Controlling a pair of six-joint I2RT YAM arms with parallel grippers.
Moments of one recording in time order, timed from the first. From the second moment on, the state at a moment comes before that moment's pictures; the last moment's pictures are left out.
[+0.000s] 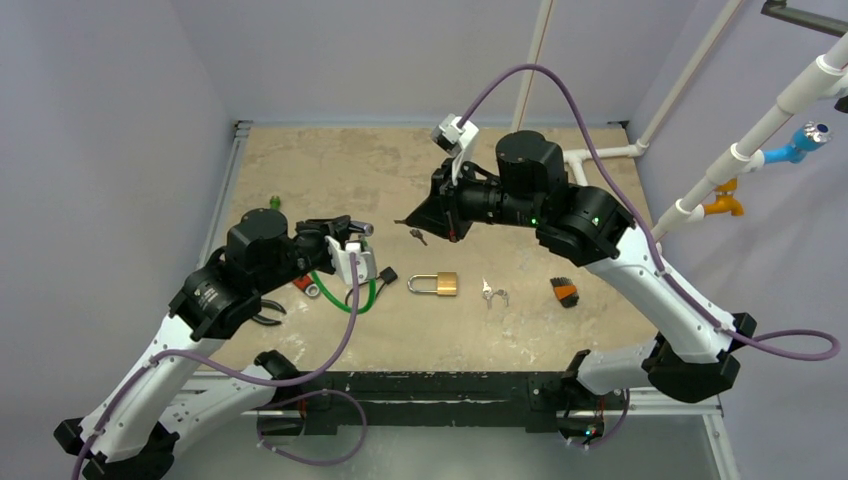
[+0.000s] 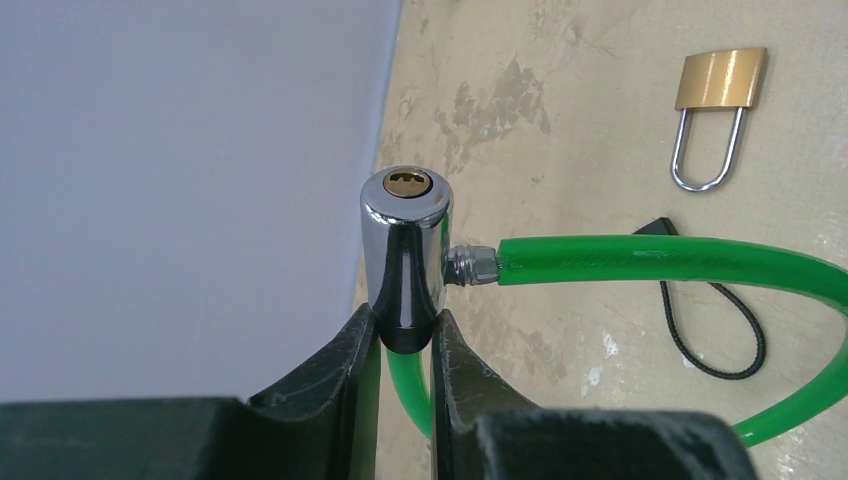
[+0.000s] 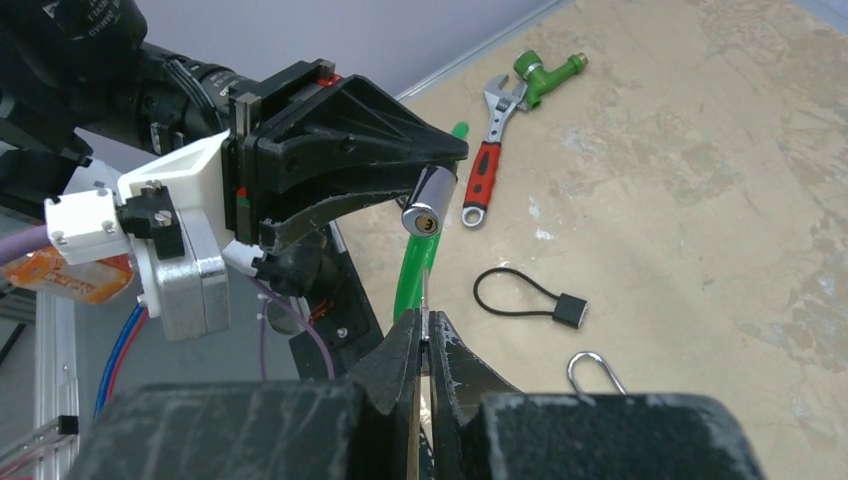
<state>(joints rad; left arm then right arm) -0.67 0.77 1.11 -0.70 0.12 1.00 0.91 1.34 1.77 -0.74 -0.26 0.23</state>
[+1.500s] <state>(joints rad) -0.67 0.77 1.11 -0.67 0.15 0.94 0.94 1.40 1.68 -0.64 -0.28 0.30</state>
